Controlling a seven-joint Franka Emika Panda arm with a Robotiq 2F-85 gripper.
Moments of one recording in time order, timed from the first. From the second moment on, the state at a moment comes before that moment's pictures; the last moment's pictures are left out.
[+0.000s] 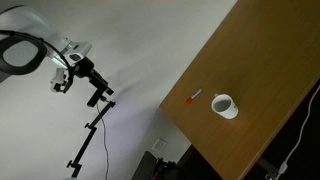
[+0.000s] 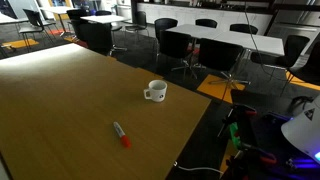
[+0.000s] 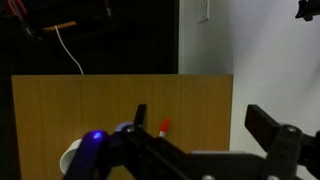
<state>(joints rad) 0.04 -0.43 0.00 -2.17 0.32 1.67 0.28</state>
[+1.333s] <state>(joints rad) 0.03 -0.27 0.12 -2.19 0.25 1.96 0.44</state>
